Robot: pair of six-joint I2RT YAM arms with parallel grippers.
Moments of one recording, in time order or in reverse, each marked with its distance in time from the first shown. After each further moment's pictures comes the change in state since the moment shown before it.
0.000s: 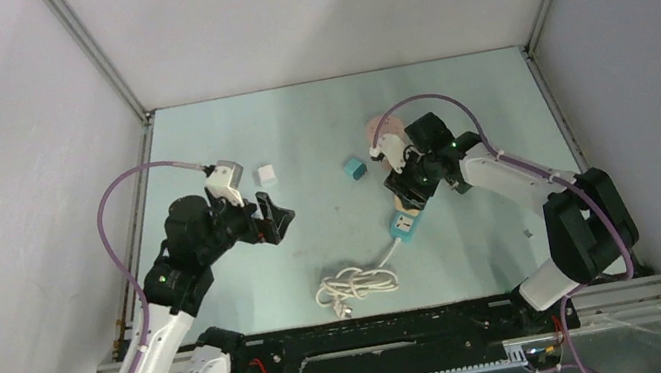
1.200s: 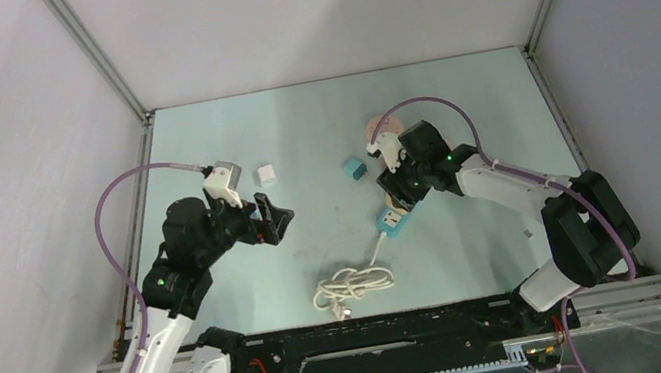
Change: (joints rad) left arm 0.000 -0.018 0.000 0.001 0.000 0.000; right arm 0.053 -0.006 -0.100 0.201 0.101 0.201
